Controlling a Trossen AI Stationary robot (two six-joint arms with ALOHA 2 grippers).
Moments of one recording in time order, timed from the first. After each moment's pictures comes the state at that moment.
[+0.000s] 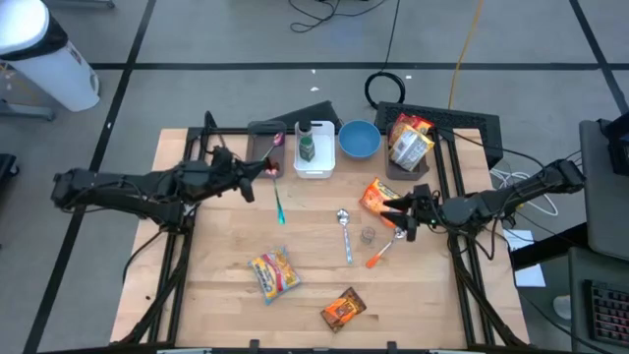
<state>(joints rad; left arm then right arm) 0.01 0.82 0.67 -0.02 -0.50 -0.50 0.33 0.62 0.32 0.08 0.52 0.69</state>
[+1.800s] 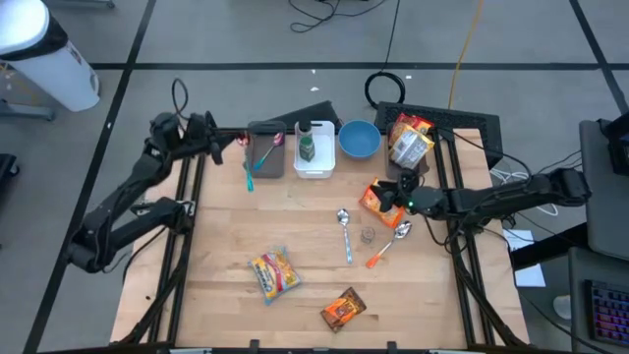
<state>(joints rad) 1.15 0.74 0.51 -0.02 0.68 -0.21 0.03 0.93 0.32 0.22 0.58 0.92</state>
